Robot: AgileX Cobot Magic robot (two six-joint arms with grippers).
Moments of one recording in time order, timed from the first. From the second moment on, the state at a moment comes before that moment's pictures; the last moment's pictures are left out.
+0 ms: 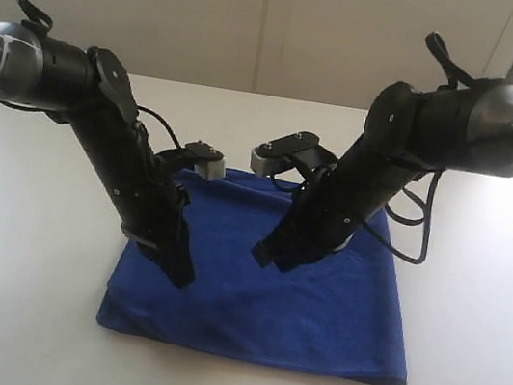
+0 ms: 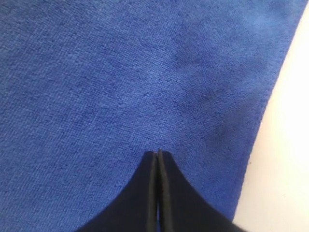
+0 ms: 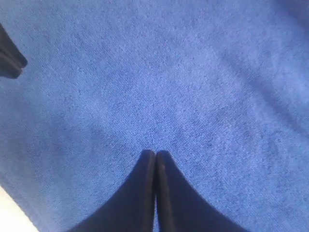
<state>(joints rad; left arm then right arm) -0.44 2.07 -1.41 -0.65 1.06 0.99 0.31 1.96 -1.30 0.39 0.77 -0.60</state>
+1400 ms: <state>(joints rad) -0.45 1.89 -1.34 -0.29 1.00 0.74 0.31 2.06 -1.31 0.42 0.75 -0.60</state>
